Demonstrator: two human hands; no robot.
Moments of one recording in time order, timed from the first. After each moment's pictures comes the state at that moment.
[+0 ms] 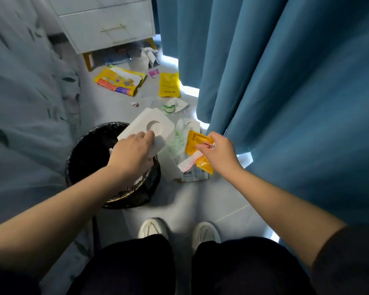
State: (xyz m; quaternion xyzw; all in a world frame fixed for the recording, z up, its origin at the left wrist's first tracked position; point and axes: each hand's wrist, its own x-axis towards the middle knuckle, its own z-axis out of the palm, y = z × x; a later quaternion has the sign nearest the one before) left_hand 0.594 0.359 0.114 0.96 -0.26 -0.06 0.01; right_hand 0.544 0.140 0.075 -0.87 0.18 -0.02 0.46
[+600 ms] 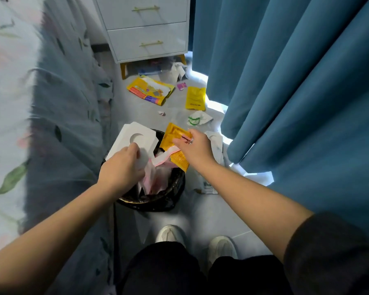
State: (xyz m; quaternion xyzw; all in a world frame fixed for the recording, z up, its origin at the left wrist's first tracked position) left_hand 0.587 0.460 0.111 0.99 -0.05 -0.04 0.12; right_hand 0.600 0.268 0.111 -0.82 0.12 0.01 0.57
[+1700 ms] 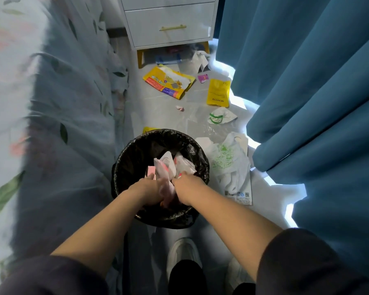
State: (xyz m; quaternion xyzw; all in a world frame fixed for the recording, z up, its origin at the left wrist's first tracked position) left_hand 0.630 0.478 -0.006 0.90 -0.06 -0.42 0.07; right_hand 0.625 0.340 0.009 -0.91 -0.15 0.39 0.00
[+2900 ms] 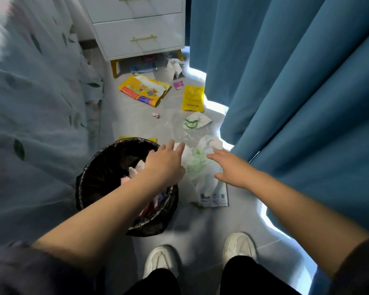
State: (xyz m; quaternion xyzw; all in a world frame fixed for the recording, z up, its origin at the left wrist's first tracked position) left_hand 0.658 0.337 0.079 0.96 -0.19 -0.21 0.00; right_hand 0.632 0.138 0.050 -0.95 -0.08 0.26 0.13
